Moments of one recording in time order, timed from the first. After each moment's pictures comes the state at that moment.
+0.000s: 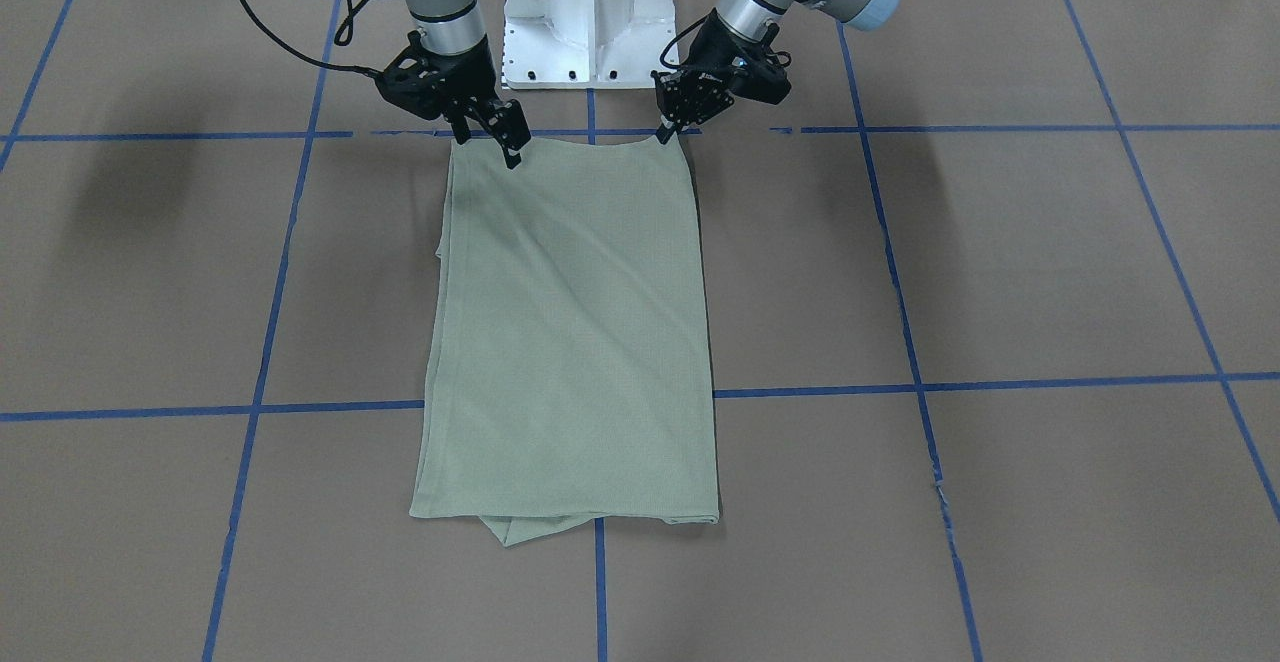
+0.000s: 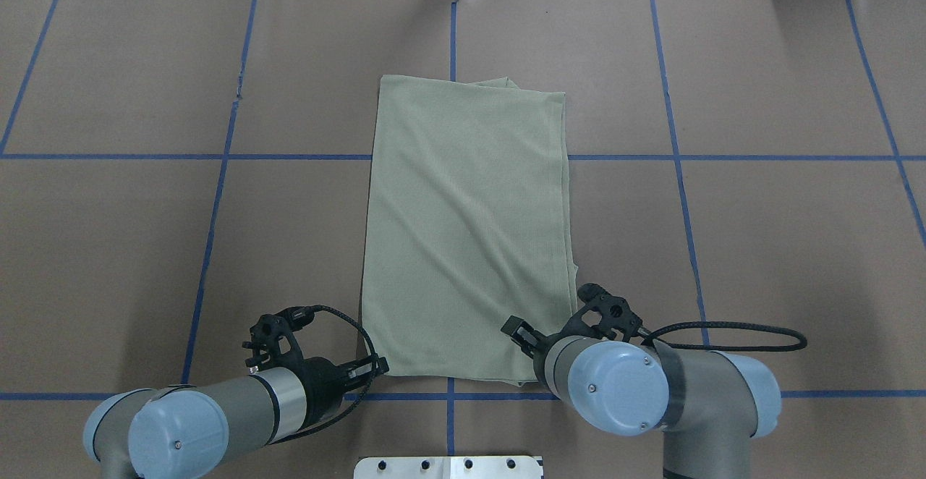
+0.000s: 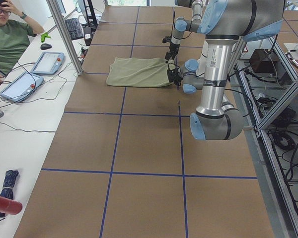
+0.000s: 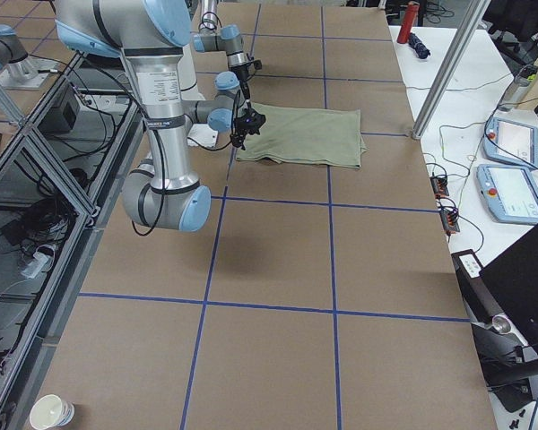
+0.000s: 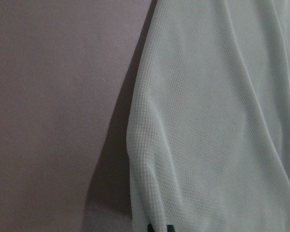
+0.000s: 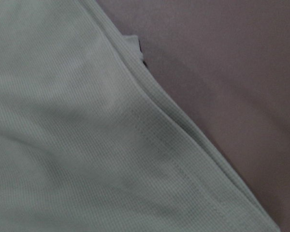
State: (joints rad) left arm -0.11 -1.80 -1.87 -2.36 -1.38 -1.81; right arm 0.16 -1.23 1.93 -1.42 1.50 2.13
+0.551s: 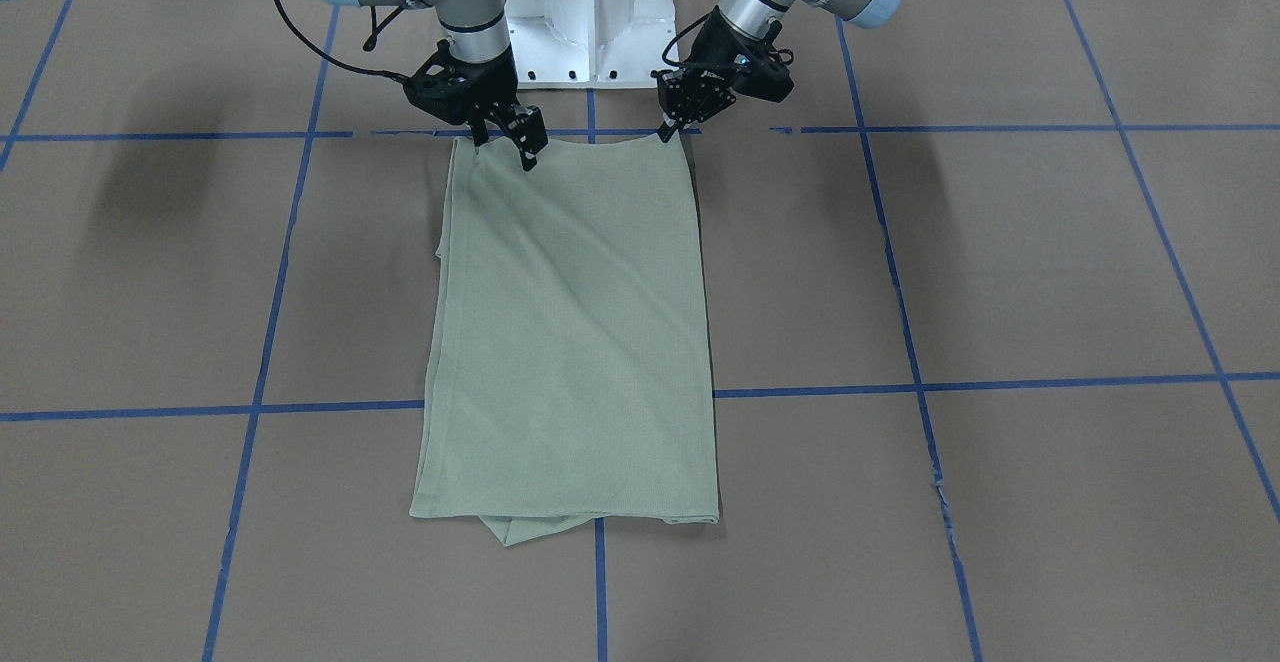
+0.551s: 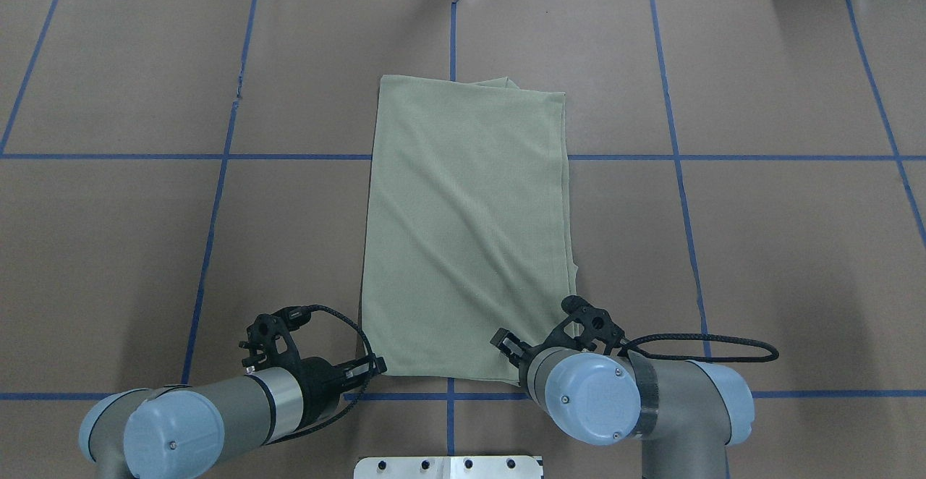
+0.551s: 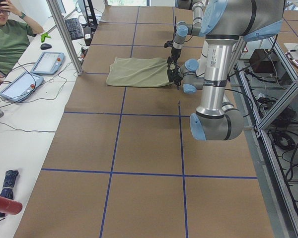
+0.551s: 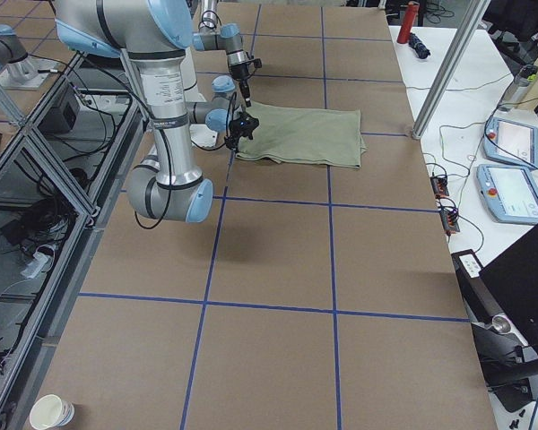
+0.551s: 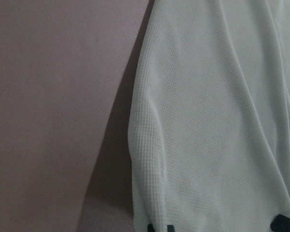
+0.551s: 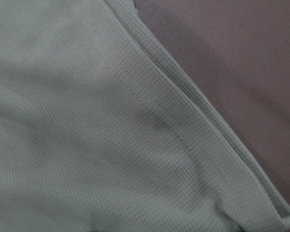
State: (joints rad) left arm -0.11 -1.79 -1.88 -2.36 -1.38 -1.81; right arm 0.15 -1.20 1.90 -1.42 1.49 2.14
